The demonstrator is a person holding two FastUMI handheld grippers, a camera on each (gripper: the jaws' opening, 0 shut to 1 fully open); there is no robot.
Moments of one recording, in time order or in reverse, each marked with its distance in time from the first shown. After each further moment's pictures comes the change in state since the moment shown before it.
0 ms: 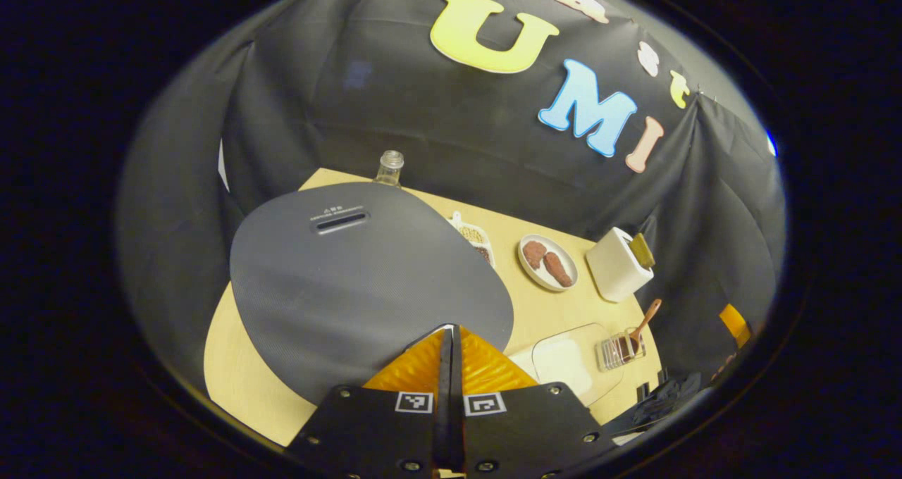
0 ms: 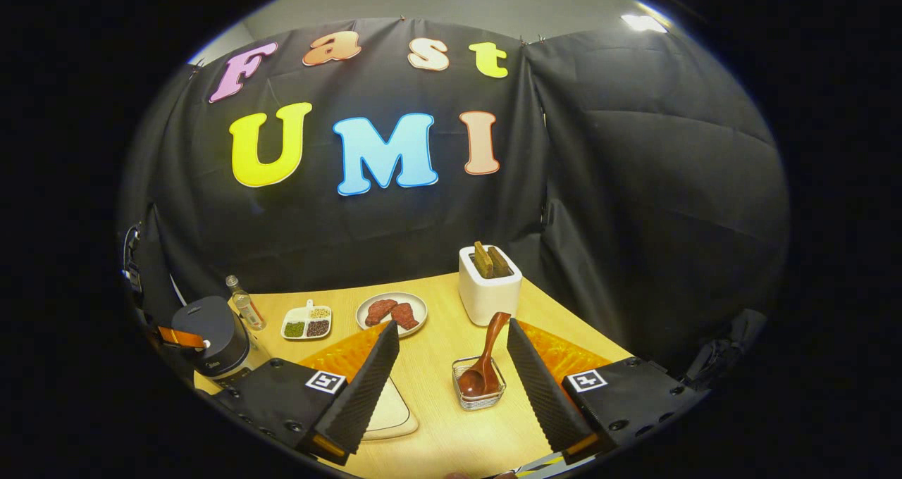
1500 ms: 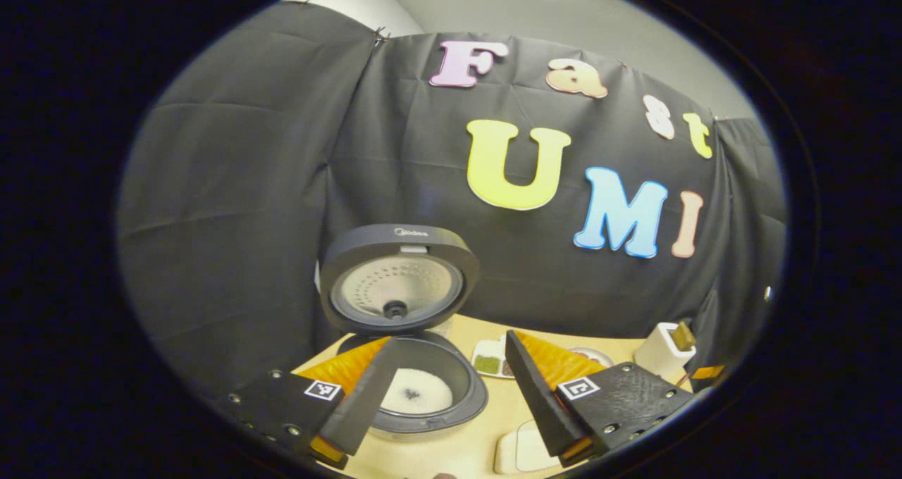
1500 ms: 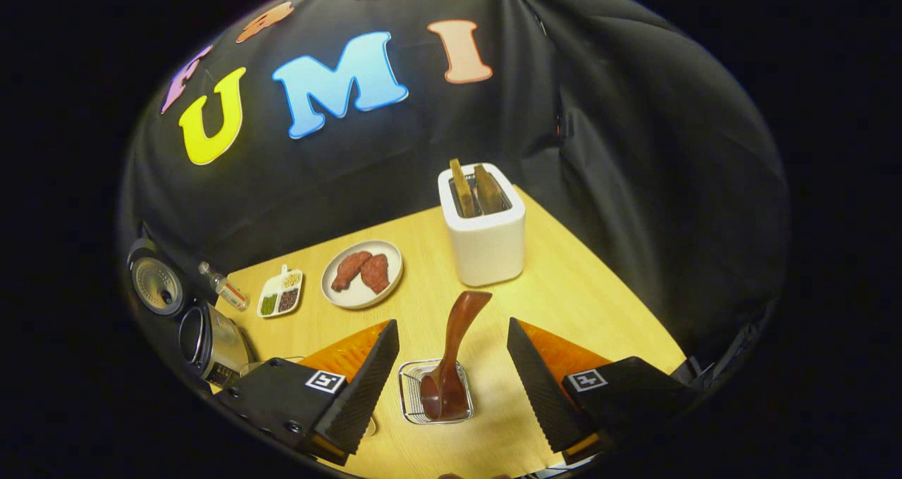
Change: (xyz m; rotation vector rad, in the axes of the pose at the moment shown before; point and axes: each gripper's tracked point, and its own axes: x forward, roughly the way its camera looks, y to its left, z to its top) left arm -0.141 -0.068 0.086 0.085 -0.573 0.459; right arm 0.164 -0.070 -0.076 0.115 0.424 0.142
